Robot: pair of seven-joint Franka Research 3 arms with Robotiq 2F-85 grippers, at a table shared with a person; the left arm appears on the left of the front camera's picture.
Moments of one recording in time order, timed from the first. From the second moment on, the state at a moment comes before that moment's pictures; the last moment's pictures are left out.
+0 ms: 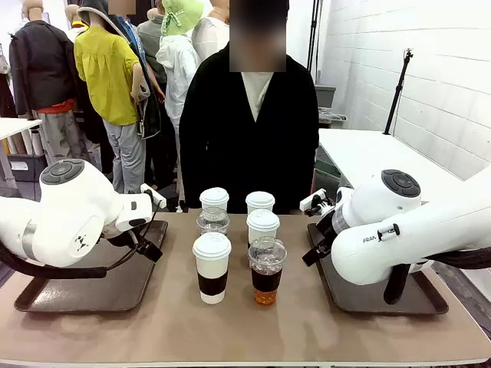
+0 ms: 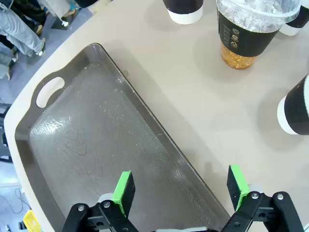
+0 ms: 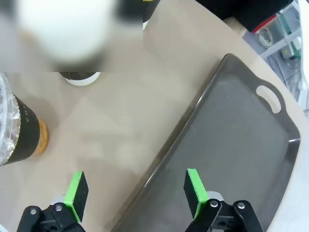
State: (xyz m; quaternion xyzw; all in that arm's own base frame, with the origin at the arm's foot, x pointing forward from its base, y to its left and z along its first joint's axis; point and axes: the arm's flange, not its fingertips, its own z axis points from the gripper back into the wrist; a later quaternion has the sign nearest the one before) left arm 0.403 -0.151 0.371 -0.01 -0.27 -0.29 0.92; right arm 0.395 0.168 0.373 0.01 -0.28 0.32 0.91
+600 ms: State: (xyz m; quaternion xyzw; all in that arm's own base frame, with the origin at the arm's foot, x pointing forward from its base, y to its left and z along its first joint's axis) left arm 0.403 -0.151 0.371 -0.01 -0.27 -0.29 0.92; right arm 0.395 0.168 0.373 0.01 -0.28 0.32 0.91
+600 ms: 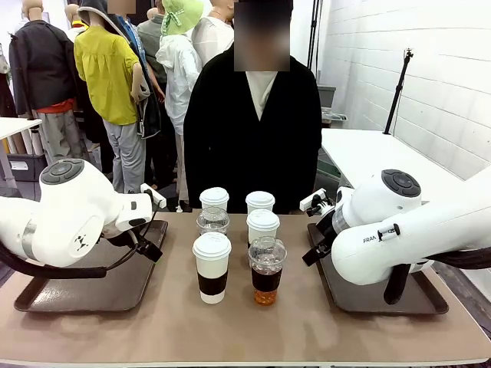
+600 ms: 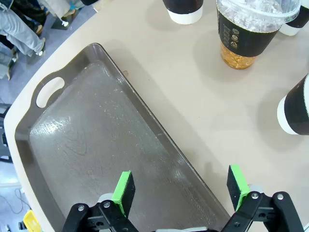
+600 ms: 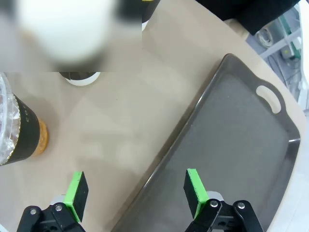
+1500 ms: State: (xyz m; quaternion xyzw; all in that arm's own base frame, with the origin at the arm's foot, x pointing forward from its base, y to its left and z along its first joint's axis) left arm 0.403 -0.153 0.384 -0.01 -0.28 -0.30 0.91; right arm 0.396 0.166 0.386 0.01 -0.29 0.32 0.90
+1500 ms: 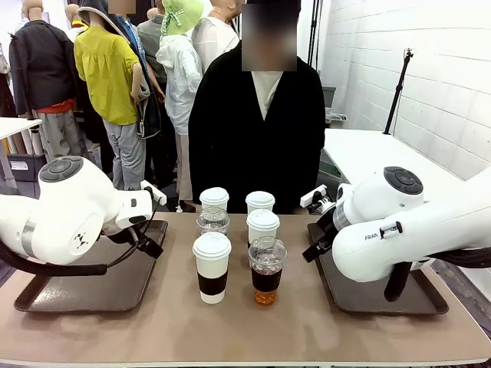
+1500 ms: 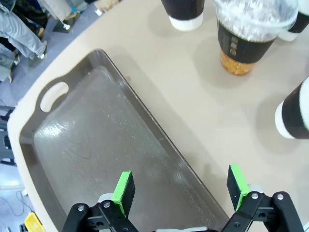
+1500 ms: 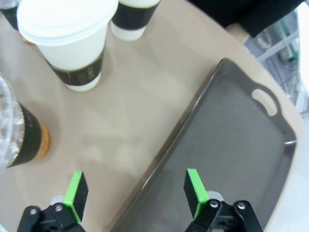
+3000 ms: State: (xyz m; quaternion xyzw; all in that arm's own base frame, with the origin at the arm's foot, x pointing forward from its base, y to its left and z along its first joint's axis) left arm 0.382 -0.141 0.515 -0.03 -0.37 -0.34 0.86; right arm 0.375 0.129 0.495 0.06 -0.38 0.34 0.86
